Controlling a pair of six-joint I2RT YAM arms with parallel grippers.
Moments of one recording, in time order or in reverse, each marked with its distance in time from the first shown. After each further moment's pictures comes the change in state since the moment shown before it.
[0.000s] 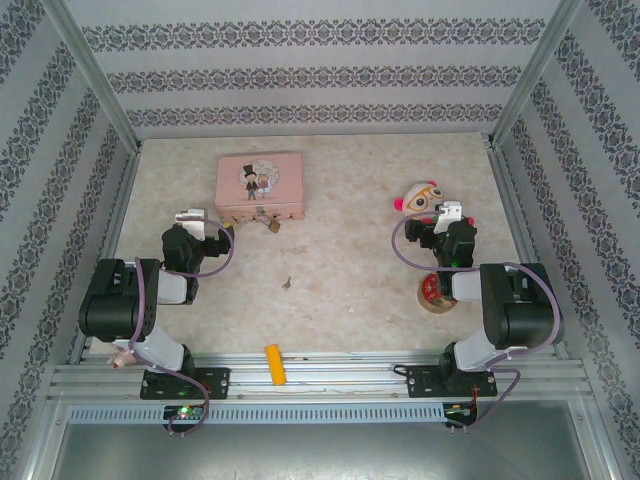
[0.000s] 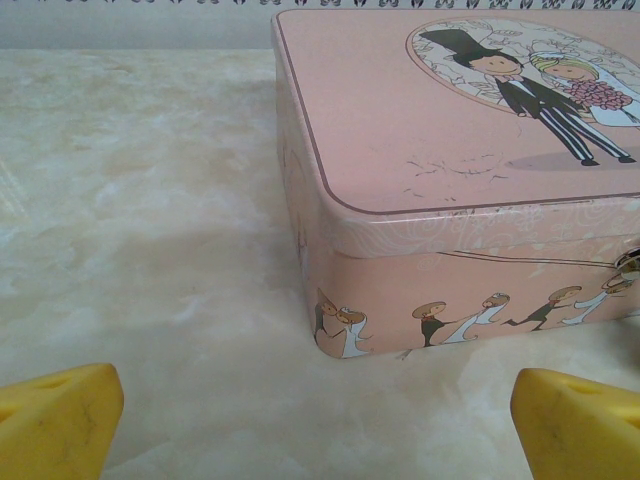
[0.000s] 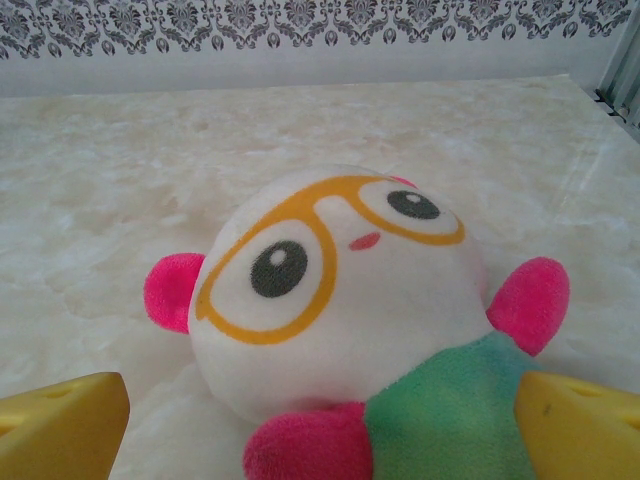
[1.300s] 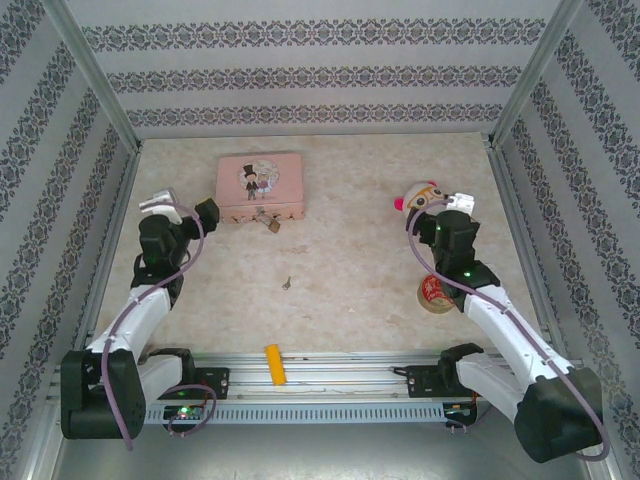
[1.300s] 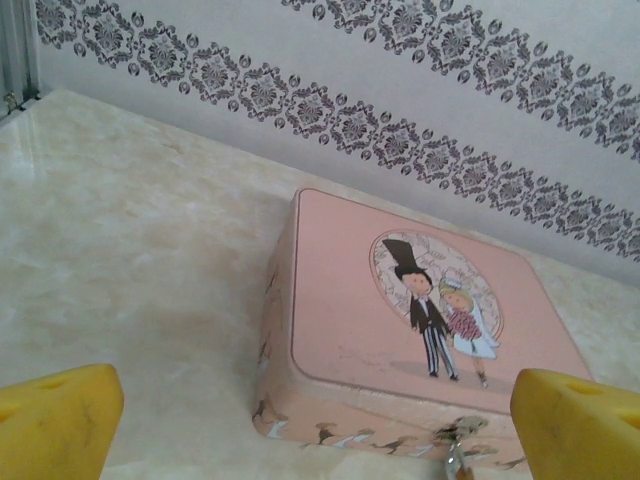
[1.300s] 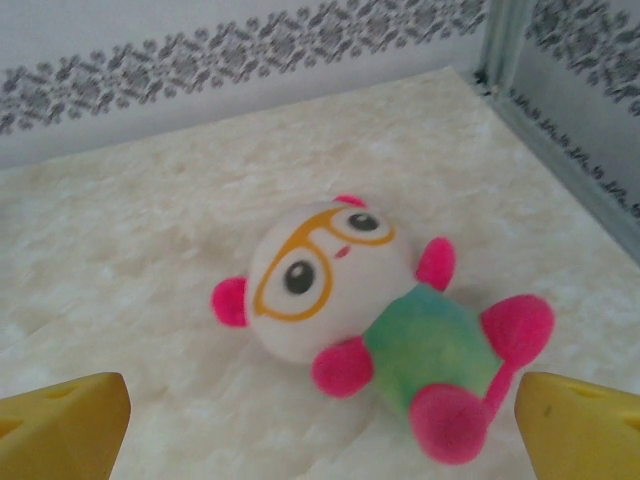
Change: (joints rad) left arm 0.000 -0.521 0.163 -0.602 -0.072 -0.381; right arm 0.286 -0.574 0.242 -0.975 0.435 0.286
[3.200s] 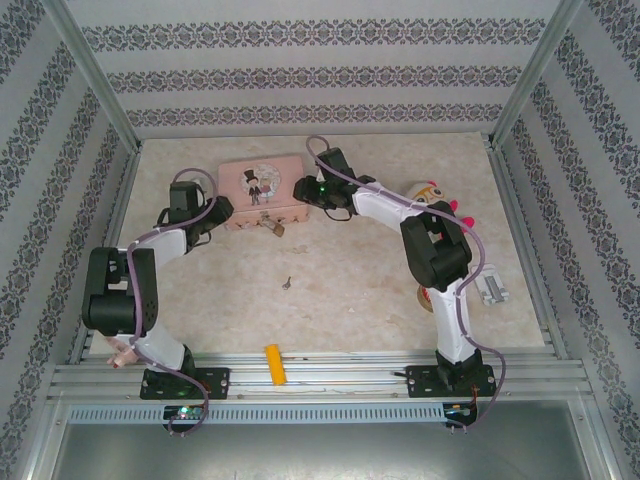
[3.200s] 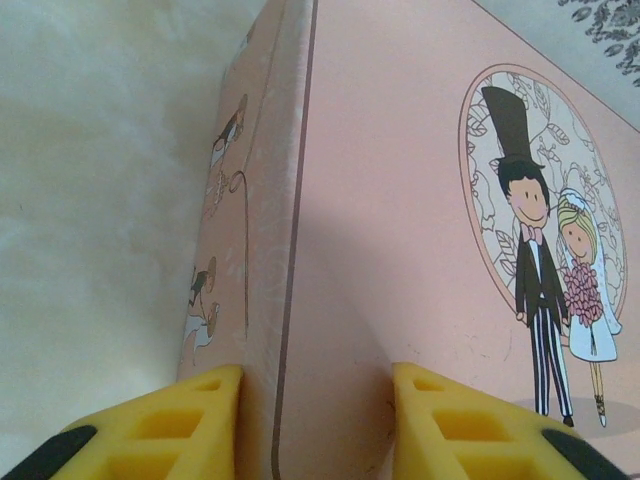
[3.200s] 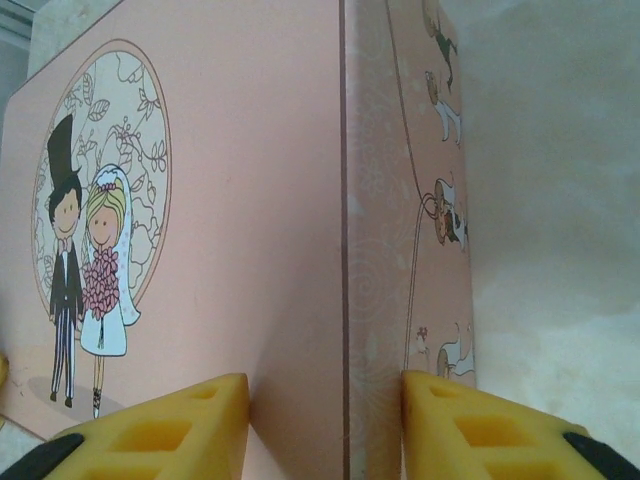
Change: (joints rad) left arm -0.047 0.542 0.314 -0.198 0.185 -0.175; right arm 0.273 1.183 1.011 -0.121 -0.622 0.397
